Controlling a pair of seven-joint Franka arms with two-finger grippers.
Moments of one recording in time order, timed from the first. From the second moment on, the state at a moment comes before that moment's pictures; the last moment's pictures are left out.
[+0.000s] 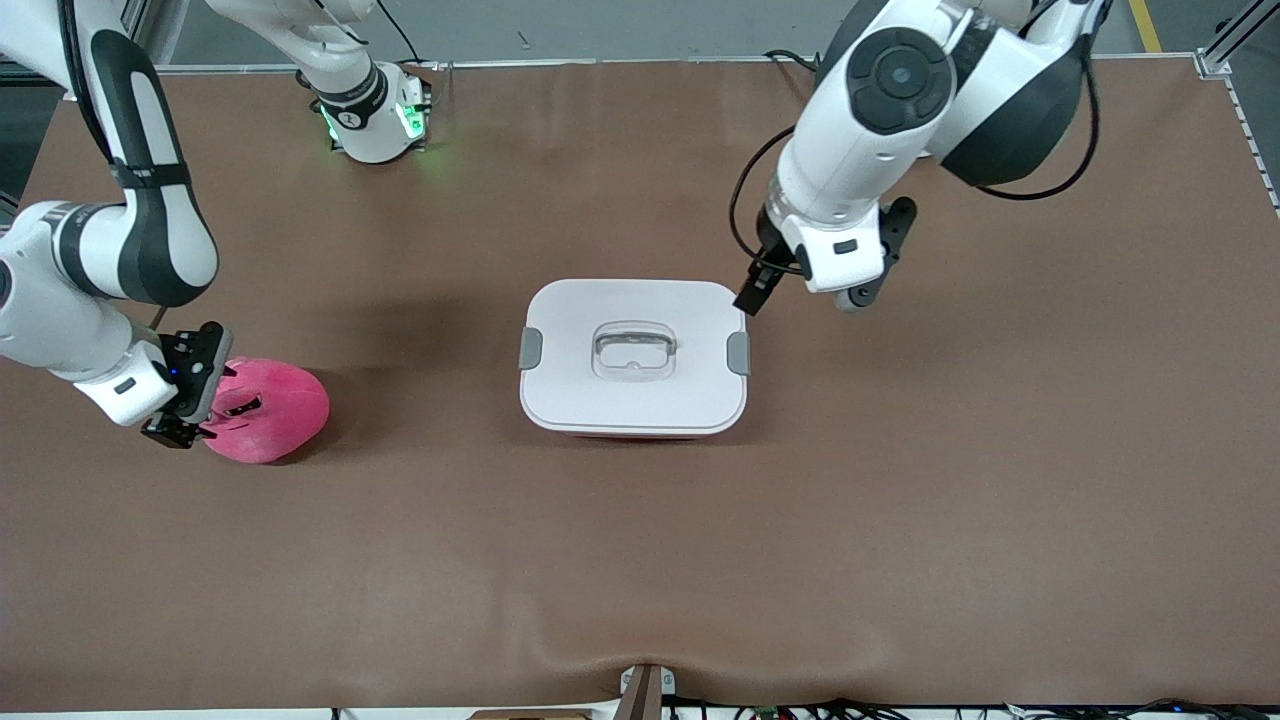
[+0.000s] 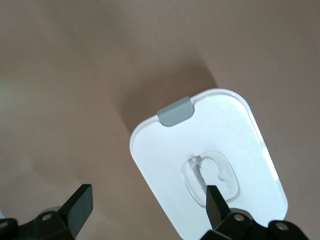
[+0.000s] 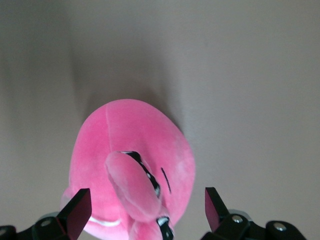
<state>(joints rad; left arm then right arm) -0.55 0.29 -0.09 -1.42 -0.13 1.68 -1.70 -0.05 0.28 -0.07 -1.96 0.02 2.25 -1.64</state>
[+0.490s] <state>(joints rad) -0.61 0.36 -0.09 -1.41 -0.13 1.77 -1.92 -0.05 0.31 -0.07 -1.96 0.02 2.28 -1.64</state>
